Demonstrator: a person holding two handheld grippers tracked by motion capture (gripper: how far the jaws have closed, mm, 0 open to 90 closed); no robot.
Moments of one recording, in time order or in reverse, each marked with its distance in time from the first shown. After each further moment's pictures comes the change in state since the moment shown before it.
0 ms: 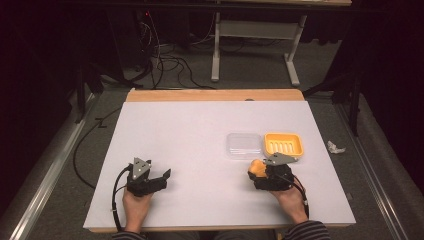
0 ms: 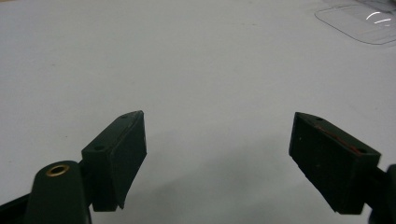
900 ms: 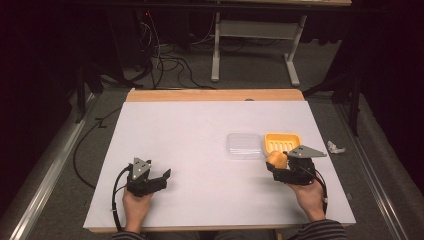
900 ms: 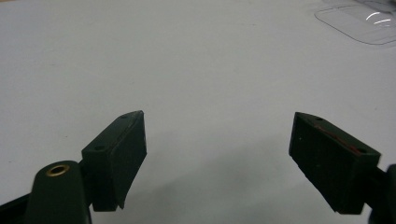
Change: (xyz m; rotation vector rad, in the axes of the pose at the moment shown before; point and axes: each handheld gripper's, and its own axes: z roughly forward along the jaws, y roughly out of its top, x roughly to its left) left arm 0.000 0.000 0.000 0.000 0.000 -0.001; right arm -0.041 0.001 -0.038 -0.075 -0.054 0.095
